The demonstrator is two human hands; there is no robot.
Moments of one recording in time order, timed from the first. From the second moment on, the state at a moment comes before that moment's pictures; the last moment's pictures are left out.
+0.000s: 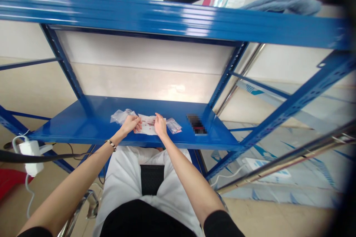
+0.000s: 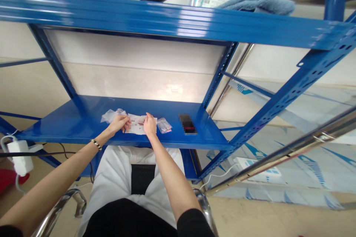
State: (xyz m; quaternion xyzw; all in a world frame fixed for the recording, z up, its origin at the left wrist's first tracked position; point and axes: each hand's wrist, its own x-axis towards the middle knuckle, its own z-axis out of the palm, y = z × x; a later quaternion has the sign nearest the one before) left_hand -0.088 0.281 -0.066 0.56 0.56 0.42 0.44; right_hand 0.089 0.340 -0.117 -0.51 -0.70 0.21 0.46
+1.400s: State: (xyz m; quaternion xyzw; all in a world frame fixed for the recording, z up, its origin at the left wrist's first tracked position) left_hand -0.180 0.285 -0.116 0.56 0.62 0.51 0.22; right_hand 0.152 0.553 -0.119 -0.52 -0.81 0.06 0.27
